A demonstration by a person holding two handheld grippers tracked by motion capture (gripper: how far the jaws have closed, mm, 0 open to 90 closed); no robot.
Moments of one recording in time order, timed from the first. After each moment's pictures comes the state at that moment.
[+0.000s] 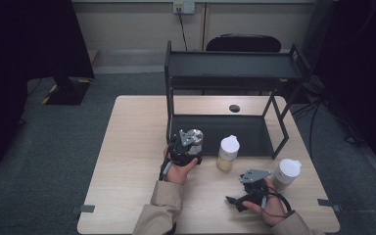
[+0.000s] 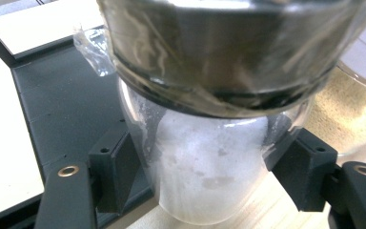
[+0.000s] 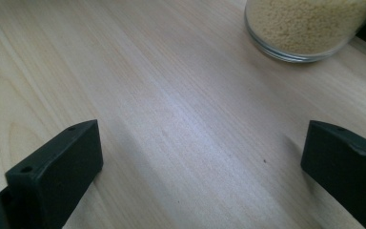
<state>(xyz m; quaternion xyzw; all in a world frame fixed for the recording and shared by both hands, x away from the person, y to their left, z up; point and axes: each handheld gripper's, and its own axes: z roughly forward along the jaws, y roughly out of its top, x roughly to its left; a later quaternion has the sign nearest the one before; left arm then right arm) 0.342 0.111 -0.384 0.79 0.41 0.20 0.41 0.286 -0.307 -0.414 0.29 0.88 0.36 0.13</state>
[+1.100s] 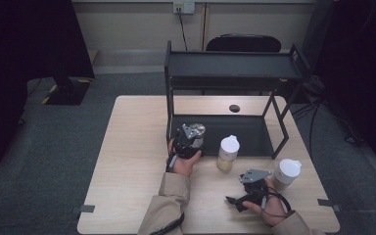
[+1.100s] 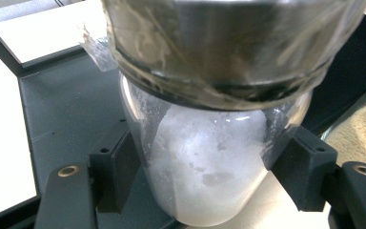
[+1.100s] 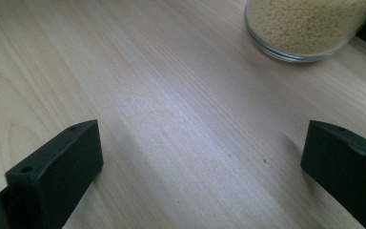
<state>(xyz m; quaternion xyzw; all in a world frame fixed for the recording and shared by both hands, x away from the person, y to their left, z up) 0.362 0.091 -0.390 0.77 0.44 0.22 0.41 0.286 -0.307 -0.414 0.29 0.88 0.36 0.13</state>
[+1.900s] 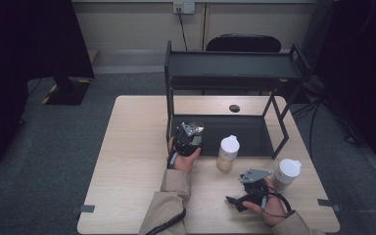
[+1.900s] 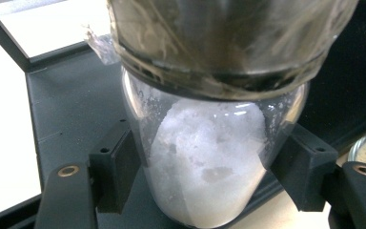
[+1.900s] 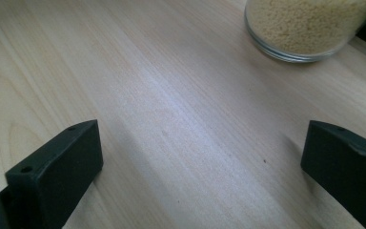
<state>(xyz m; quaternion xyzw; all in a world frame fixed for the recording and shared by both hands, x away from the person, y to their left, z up) 0.372 0.088 -0.395 0.77 0.45 0.23 0.40 0.286 -0.307 -0.414 0.29 0.88 0.36 0.13</state>
